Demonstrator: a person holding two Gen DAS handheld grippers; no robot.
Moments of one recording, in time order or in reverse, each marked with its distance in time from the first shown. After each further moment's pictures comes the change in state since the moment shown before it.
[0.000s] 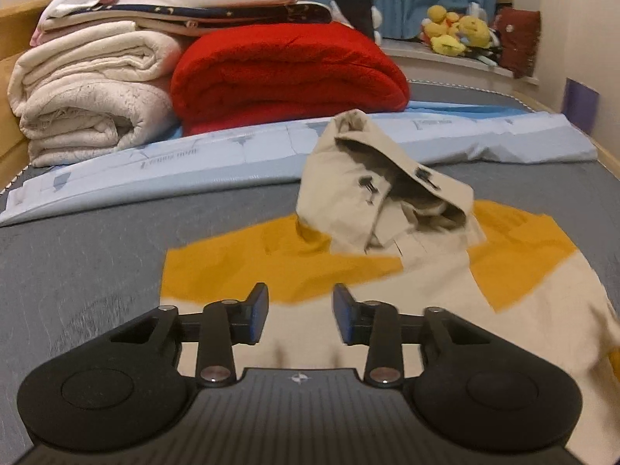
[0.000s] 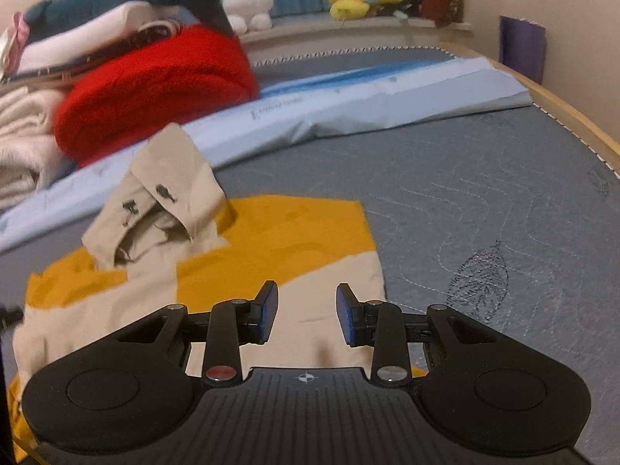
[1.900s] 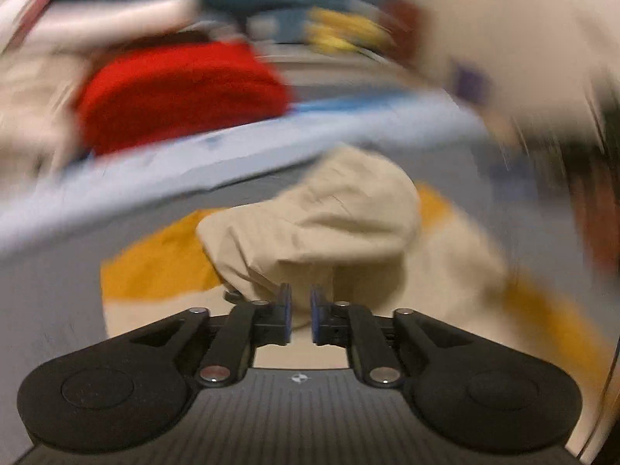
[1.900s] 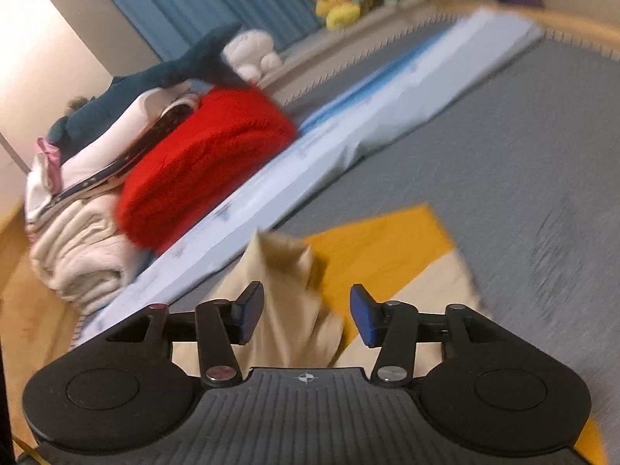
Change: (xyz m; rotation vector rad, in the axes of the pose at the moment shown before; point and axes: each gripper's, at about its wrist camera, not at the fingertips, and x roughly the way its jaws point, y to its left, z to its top) left arm -0.049 0.003 -0.030 0.031 -0.013 -0.313; right arm -0.002 -0.011 0.011 0.362 -0.025 0.345
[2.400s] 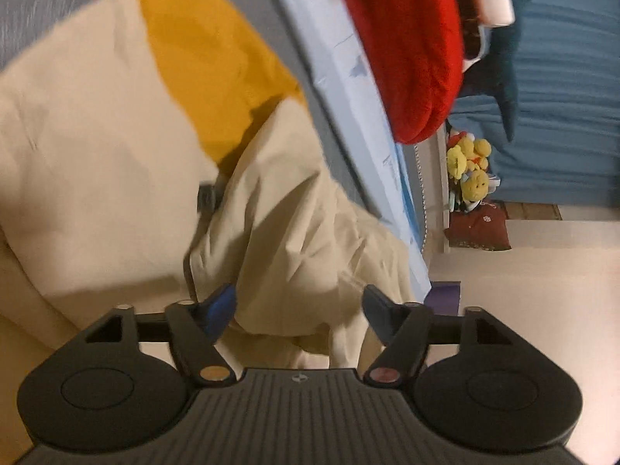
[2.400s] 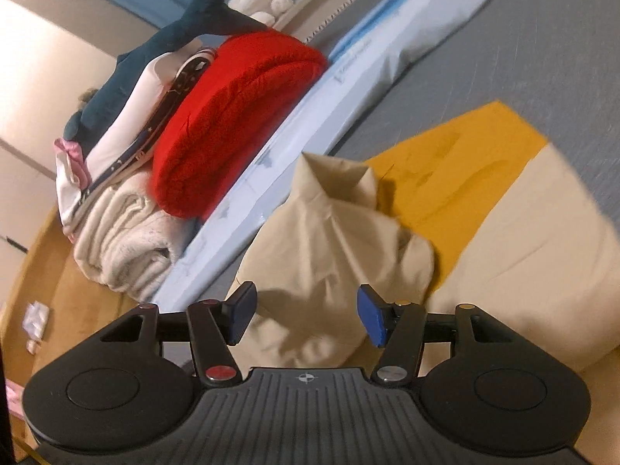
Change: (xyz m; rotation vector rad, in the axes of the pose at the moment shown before) left arm 0.129 0.107 -0.040 -1.177 0.193 -0.330; right arm 0.074 0.020 -0.020 0.171 0.130 0.148
